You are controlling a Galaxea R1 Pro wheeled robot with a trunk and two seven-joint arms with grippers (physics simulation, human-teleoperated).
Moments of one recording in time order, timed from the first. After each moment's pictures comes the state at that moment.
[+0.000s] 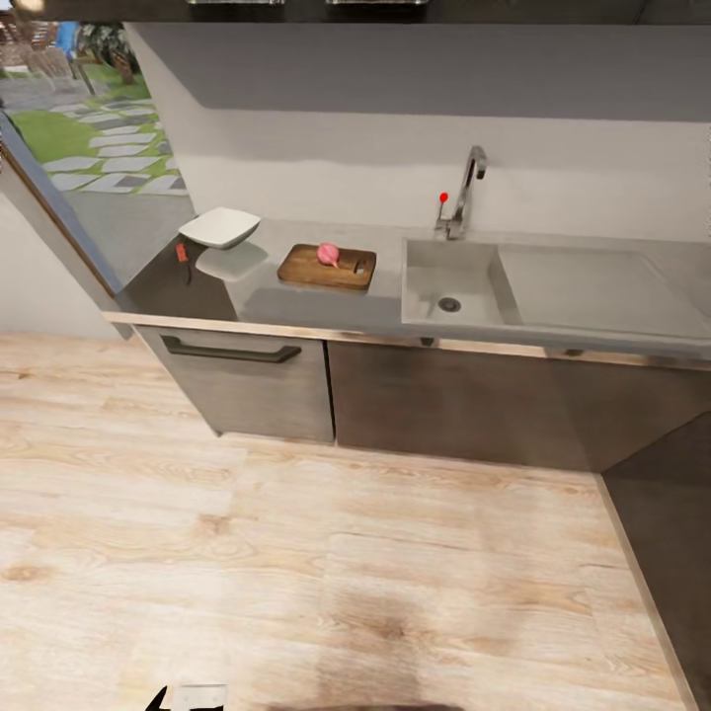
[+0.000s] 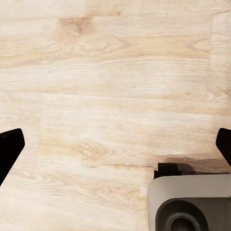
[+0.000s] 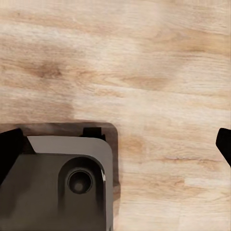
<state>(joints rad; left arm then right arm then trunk) -0.41 0.02 -0.51 0.08 0.39 -0.63 0.23 -0.26 -0.13 0.44 -0.24 -0.45 -0.39 -0.05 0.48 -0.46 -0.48</state>
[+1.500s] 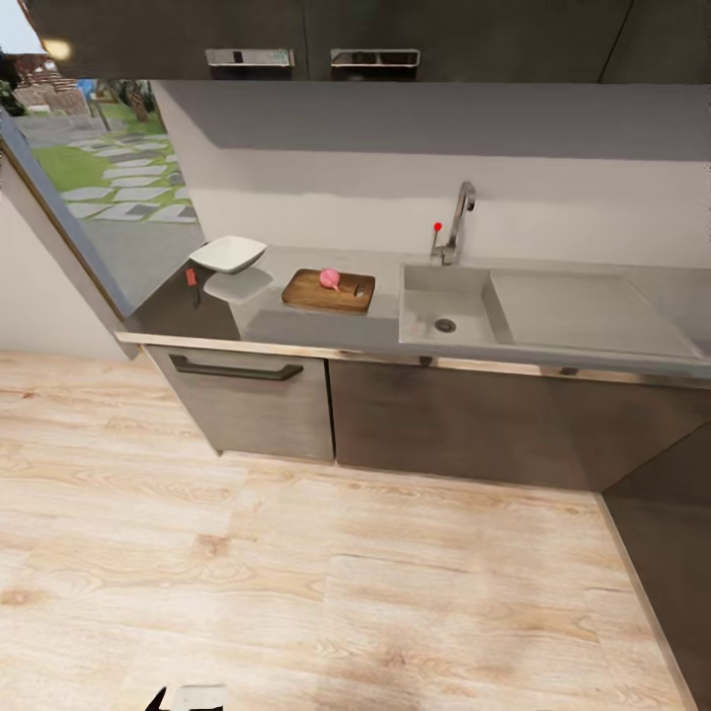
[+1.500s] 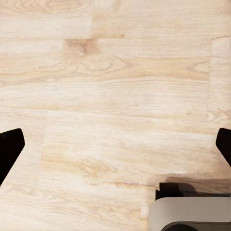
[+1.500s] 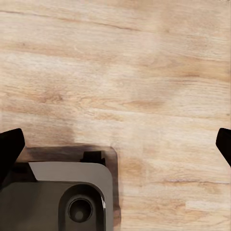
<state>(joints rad) -0.41 0.02 -0.51 0.08 0.39 -0.63 0.23 -0.26 -0.13 0.44 -0.24 -0.45 -0.41 -0.06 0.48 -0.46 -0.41</state>
